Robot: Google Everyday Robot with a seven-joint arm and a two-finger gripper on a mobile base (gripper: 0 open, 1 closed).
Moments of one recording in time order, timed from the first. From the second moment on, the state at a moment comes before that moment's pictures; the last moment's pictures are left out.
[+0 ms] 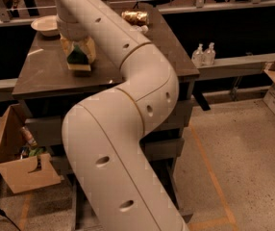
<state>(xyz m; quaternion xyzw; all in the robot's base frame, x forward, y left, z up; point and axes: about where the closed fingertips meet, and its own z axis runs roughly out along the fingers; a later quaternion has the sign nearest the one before) 0.764 0.190 0.869 -0.98 0.11 -0.11 0.09</state>
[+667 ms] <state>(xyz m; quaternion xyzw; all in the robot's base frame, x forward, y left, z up) 0.669 0.080 1.006 -0.96 0.22 -0.13 0.15</state>
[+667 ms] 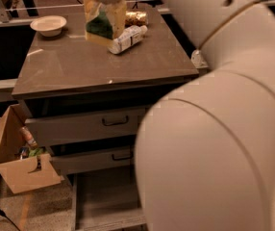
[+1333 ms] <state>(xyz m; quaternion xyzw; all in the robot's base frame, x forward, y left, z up) 0.558 0.023 1.072 -0.89 0.33 -0.14 0.28</state>
